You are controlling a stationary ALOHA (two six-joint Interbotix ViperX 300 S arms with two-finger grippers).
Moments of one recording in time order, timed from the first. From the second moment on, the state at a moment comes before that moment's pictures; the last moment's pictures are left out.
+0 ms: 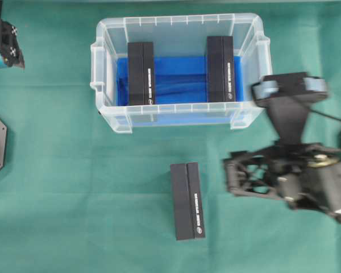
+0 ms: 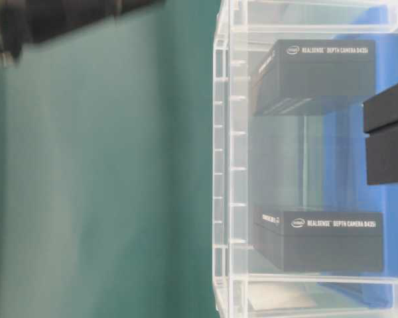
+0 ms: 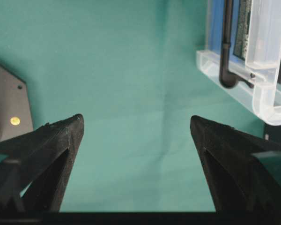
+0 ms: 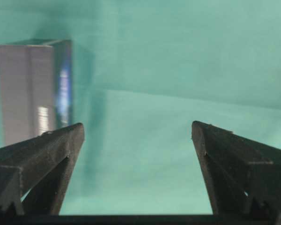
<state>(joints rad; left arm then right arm) 0.45 -0.69 0.51 0.05 1.41 -1.16 0.34 -0.10 0.08 -0.26 1.54 1.98</state>
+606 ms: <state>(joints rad) 0.45 -0.69 0.51 0.05 1.41 -1.16 0.48 -0.40 0.36 -0.25 1.55 2.11</state>
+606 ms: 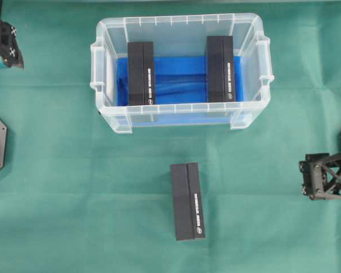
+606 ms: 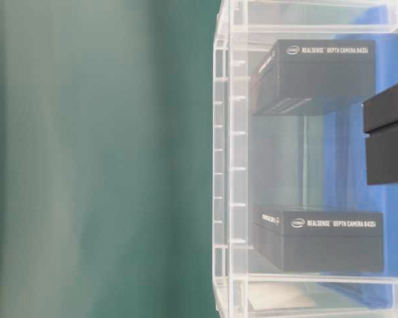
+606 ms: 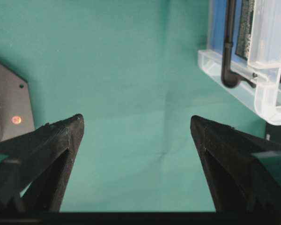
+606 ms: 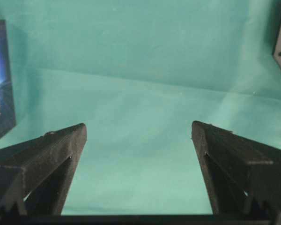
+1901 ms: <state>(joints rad) 0.43 -0.69 0.51 0.04 1.41 -1.16 -0.22 -0.48 0.44 -0.27 1.46 1.42</state>
